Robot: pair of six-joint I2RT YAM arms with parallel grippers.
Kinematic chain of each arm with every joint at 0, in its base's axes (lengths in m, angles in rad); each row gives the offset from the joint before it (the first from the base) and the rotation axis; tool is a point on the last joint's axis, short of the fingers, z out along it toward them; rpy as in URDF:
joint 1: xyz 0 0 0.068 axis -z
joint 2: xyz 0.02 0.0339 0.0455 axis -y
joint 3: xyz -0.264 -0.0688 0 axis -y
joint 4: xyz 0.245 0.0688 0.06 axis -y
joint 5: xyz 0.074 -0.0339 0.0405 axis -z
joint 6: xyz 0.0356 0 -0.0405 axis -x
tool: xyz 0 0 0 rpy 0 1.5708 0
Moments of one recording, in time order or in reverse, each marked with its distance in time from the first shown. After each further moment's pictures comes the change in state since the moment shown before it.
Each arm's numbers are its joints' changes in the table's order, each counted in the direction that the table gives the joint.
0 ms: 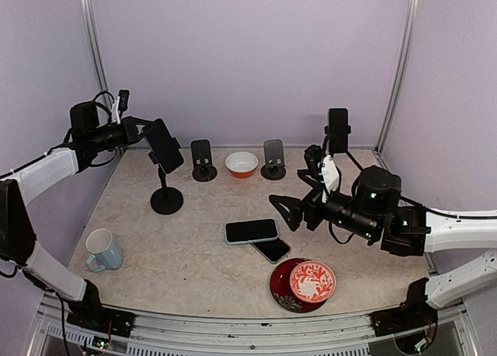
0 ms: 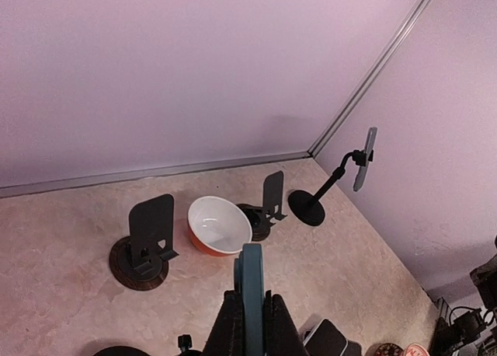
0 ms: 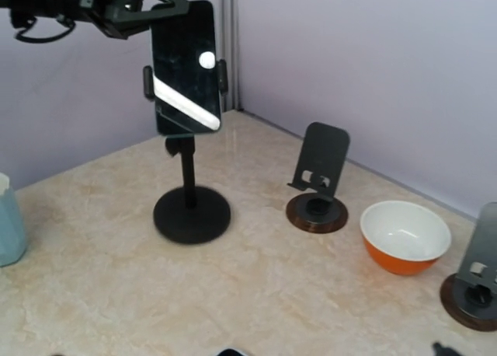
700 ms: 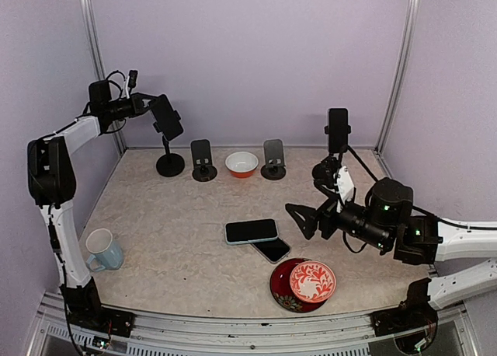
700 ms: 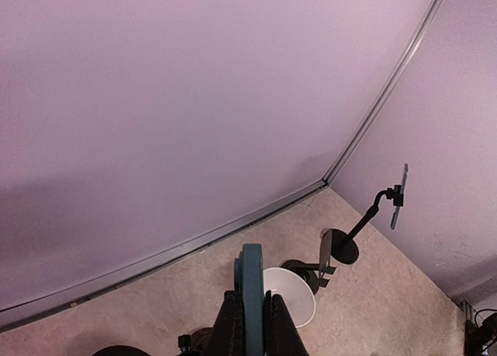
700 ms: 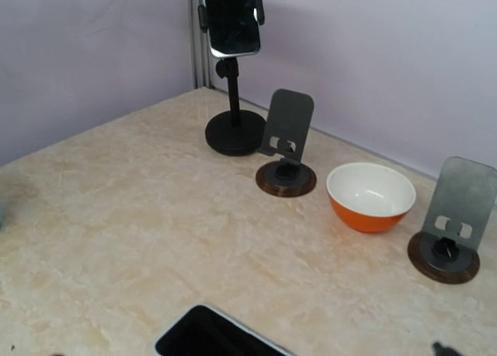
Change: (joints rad) left arm -0.104 -0.631 0.731 -0.023 0.197 -0.053; right arm 0.001 0.145 -0.120 -0.053 0.063 -0.019
